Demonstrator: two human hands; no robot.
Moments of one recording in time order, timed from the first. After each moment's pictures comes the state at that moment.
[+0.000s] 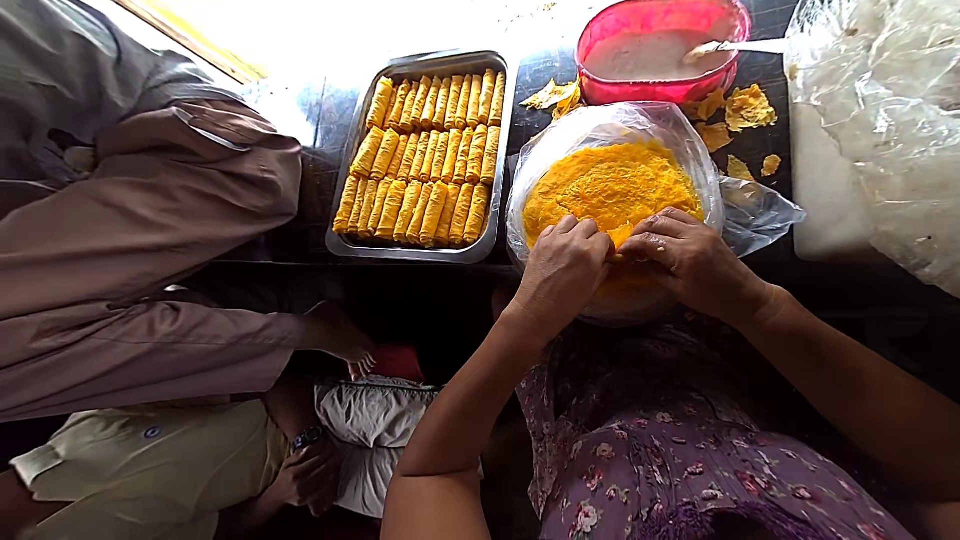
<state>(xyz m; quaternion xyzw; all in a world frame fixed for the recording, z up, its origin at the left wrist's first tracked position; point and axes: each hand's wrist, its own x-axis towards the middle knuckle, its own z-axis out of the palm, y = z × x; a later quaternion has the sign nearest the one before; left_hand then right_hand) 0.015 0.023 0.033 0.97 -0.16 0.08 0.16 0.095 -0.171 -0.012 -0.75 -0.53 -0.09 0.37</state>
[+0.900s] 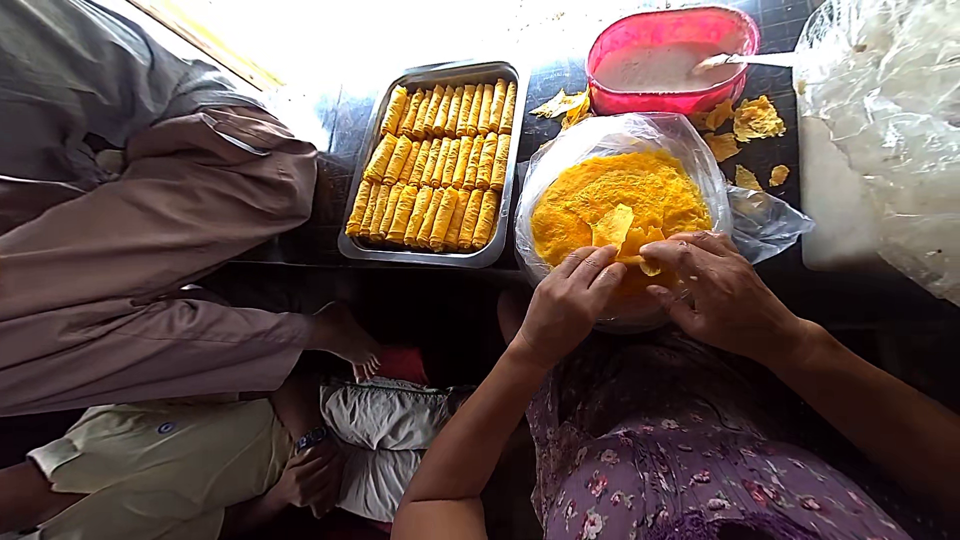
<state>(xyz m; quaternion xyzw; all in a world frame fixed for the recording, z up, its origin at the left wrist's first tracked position) -0.010 0.020 0.003 0.93 -0.19 0.26 0.19 0.071 -0.187 -0.002 -0.80 -0.49 -0.12 0.32</state>
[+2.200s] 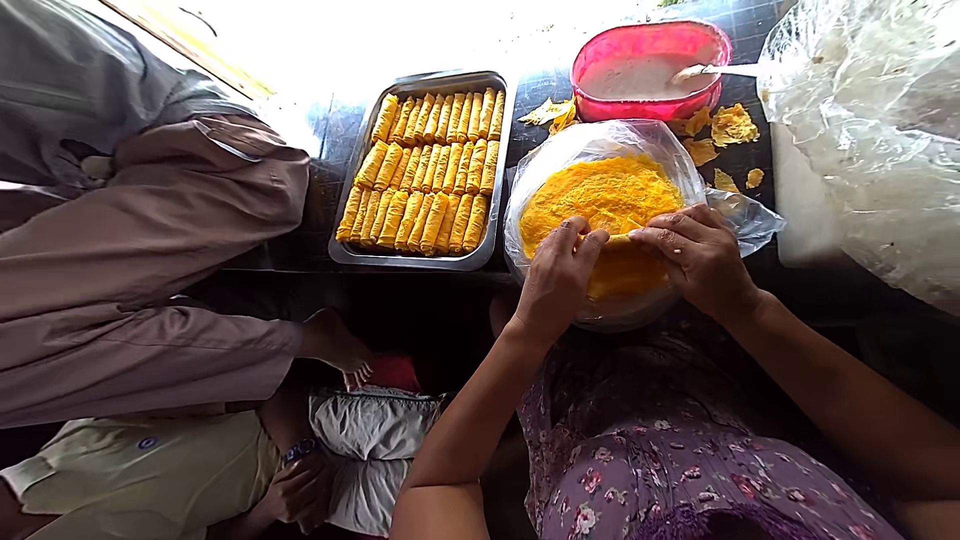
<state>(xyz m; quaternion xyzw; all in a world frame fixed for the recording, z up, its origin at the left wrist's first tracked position) 0.009 0.017 0.009 0.94 -0.13 0.24 0.20 0.097 -0.183 -0.021 -0.79 -0.46 -0.21 0.36</state>
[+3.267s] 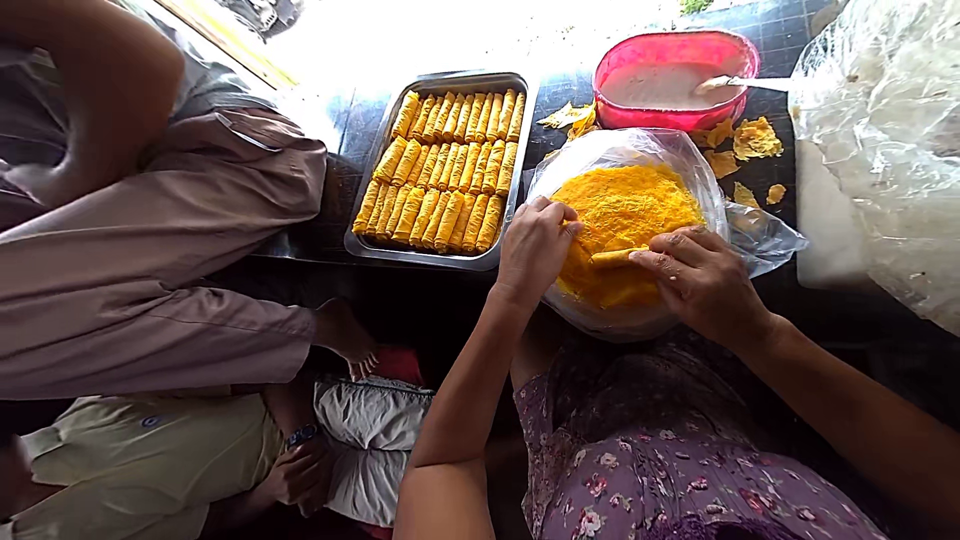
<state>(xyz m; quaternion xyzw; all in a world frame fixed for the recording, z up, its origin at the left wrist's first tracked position) 0.039 0.059 0.037 0.97 0.03 0.09 0.24 0.089 -0.173 -0.011 -0.79 -0.50 -0.20 0.31</state>
